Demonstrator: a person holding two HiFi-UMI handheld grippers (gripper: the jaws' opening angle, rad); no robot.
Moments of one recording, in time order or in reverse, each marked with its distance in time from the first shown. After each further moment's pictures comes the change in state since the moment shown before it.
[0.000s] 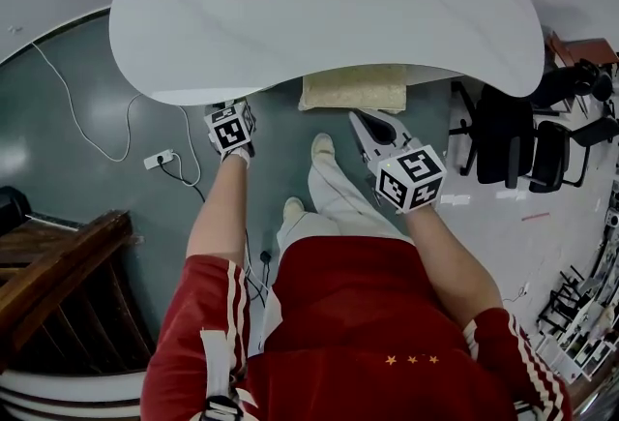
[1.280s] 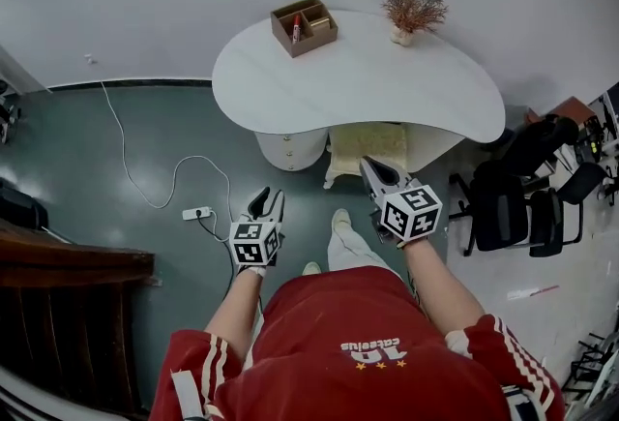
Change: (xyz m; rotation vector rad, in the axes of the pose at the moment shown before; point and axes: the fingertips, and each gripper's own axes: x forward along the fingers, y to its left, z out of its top) left arm -0.369 -0.042 0.021 0.054 -0.267 -0.334; right arm -0.133 0.175 0.088 -0.107 -0.199 0.005
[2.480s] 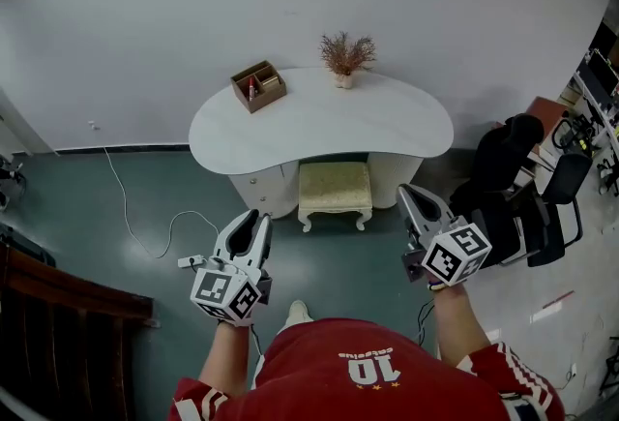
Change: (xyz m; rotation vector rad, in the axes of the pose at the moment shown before) left arm -0.157 -0.264 0.169 0.141 -0.447 -0.227; right arm -0.315 -0.047 0.111 0.005 -0.340 -0.046
